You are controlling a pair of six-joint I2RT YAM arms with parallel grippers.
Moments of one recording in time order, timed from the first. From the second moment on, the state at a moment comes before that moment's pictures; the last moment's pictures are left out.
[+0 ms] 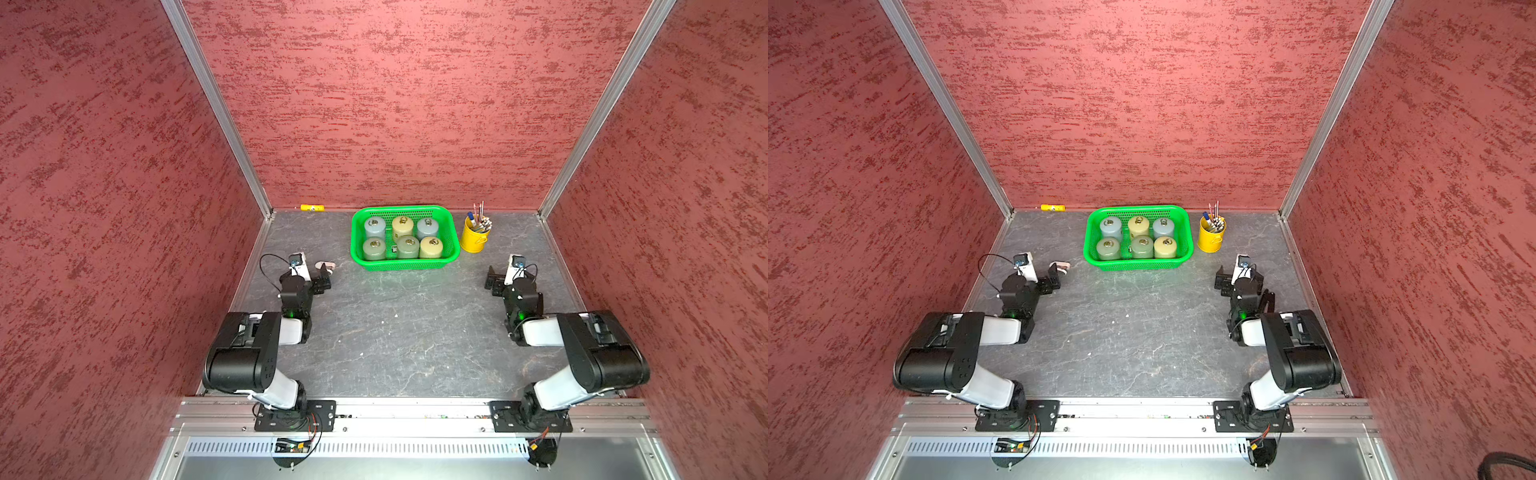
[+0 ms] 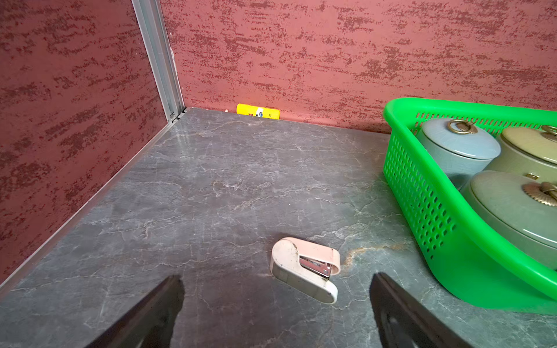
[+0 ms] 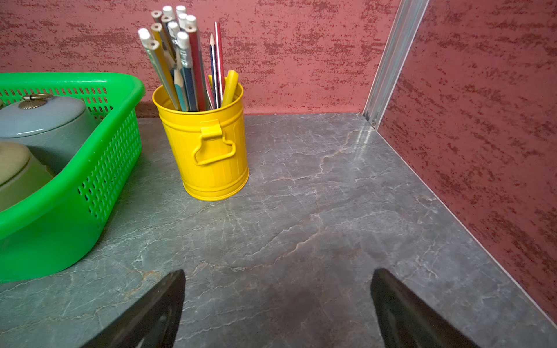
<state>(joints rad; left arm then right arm) 0.01 1.54 0.35 0.94 -0.09 -0.11 0.08 1.56 0.35 0.96 0.23 0.04</state>
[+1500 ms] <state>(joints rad) -0.26 1.23 0.88 -0.07 -0.02 -0.14 0.37 1.57 1.49 -0.68 -0.04 -0.06</state>
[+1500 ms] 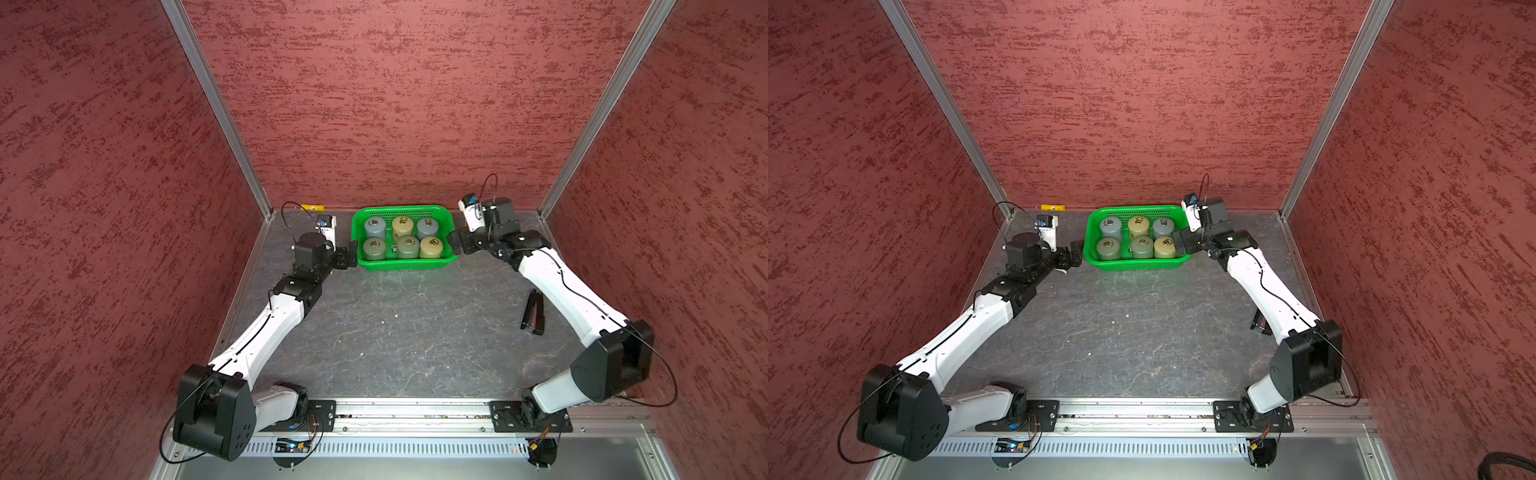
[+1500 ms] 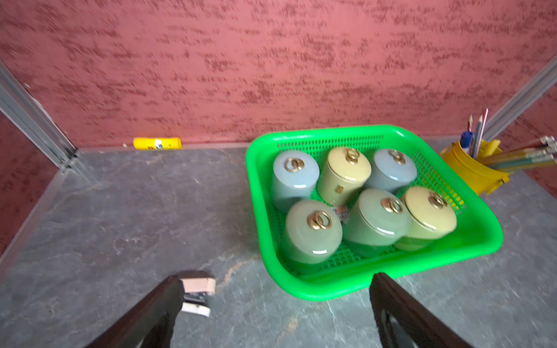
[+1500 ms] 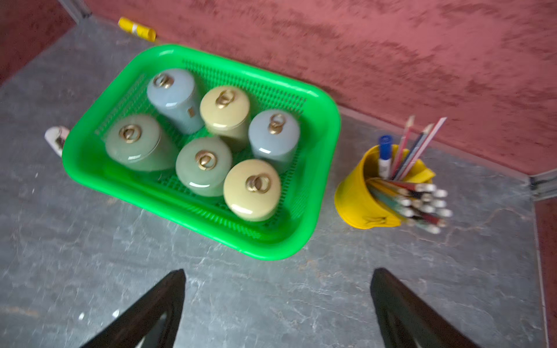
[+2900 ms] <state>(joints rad) -0.34 1.24 0.92 -0.24 0.03 -0.19 0.38 2.35 2.30 -1.17 -0.01 -0.10</state>
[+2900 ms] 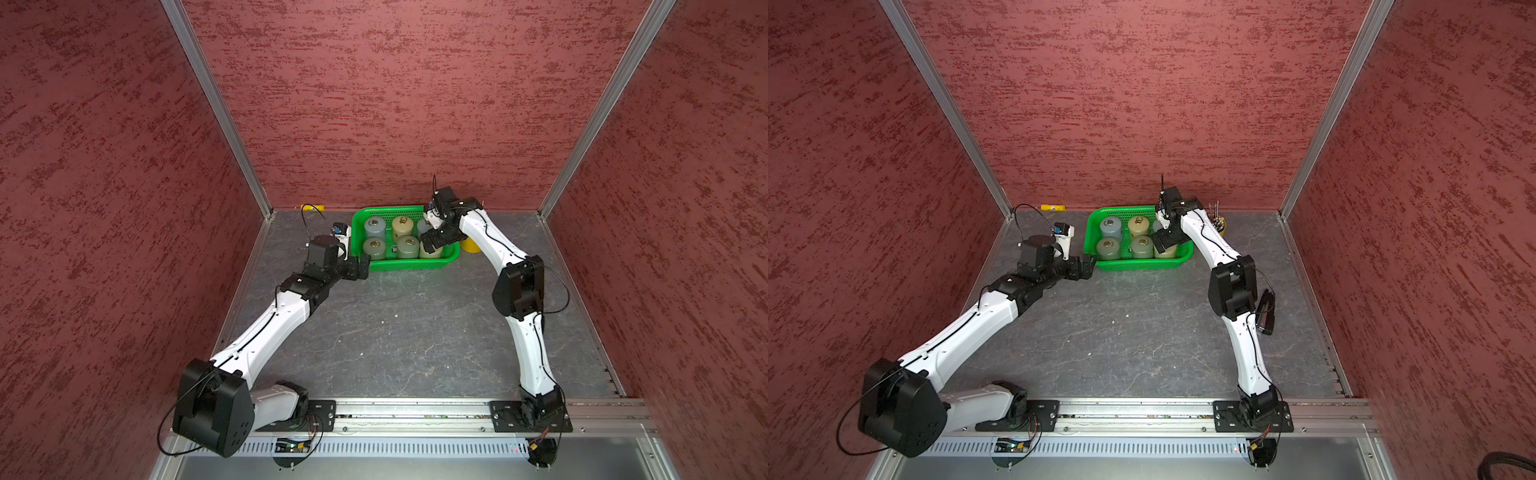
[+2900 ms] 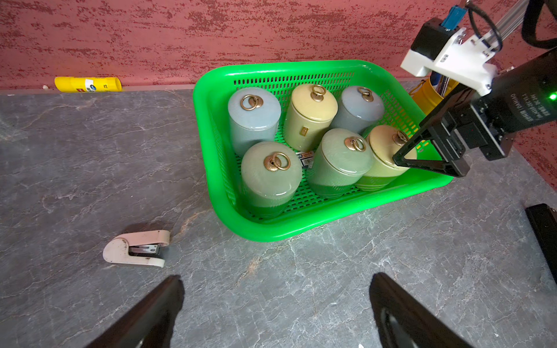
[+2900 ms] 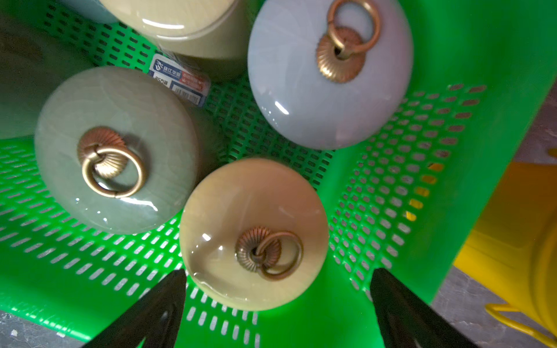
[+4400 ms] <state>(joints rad) -0.34 1.24 0.90 -0.26 0.02 -0.18 0.38 2.44 2.37 -1.16 -0.04 -0.11</state>
